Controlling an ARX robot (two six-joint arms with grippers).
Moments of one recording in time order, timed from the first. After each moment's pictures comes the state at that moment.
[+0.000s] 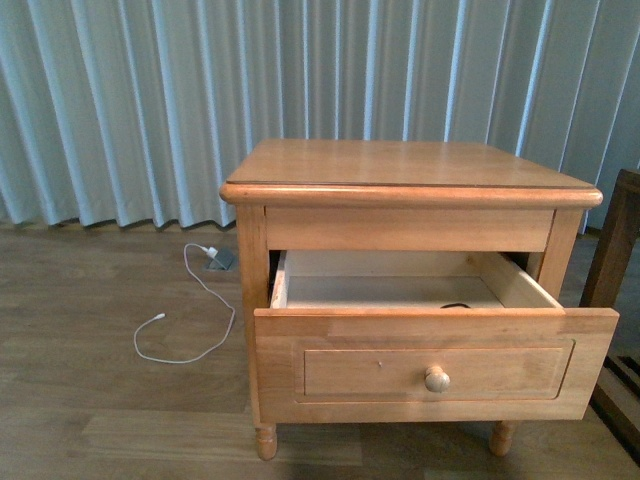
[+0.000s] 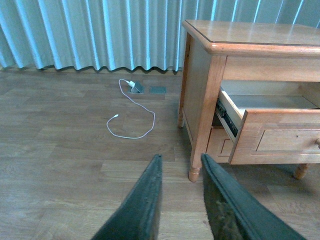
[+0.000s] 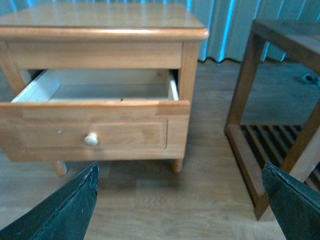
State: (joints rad) left arm 0.00 0.00 0.01 0.00 0.00 0.00; right arm 0.04 0.46 0.08 0.25 0.04 -0.02
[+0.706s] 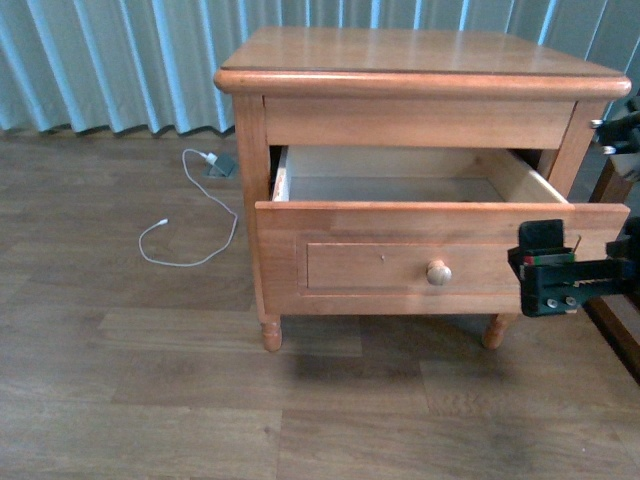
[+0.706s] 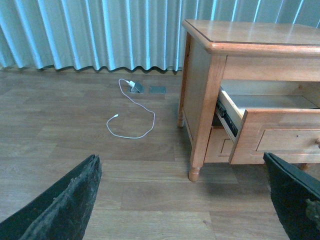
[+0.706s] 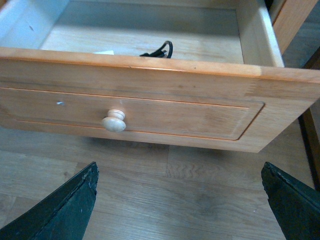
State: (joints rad) left arm 0.00 0.00 0.01 0.00 0.00 0.00; right arm 0.17 1.72 0.64 0.59 0.02 0.01
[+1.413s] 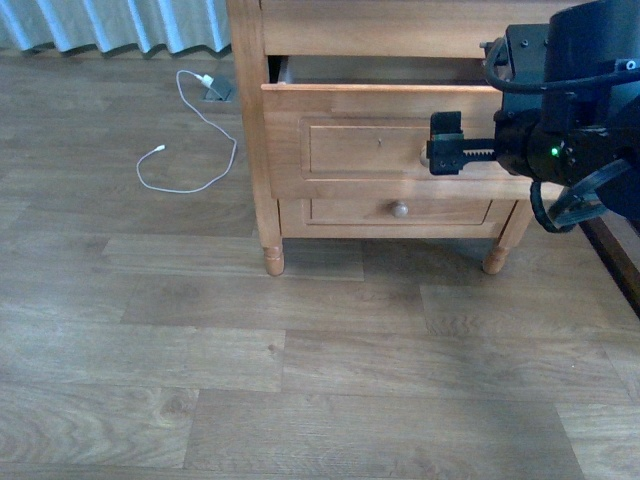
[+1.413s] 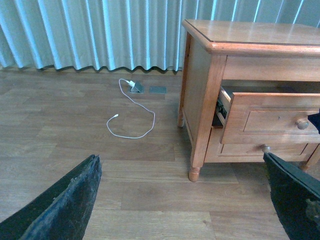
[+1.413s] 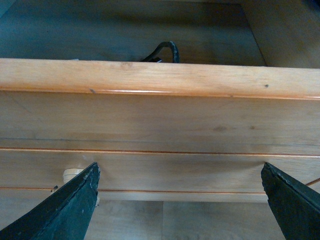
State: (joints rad) left arm 0.00 0.00 0.01 0.00 0.00 0.00; right arm 0.19 2.29 1.23 0.66 0.13 0.02
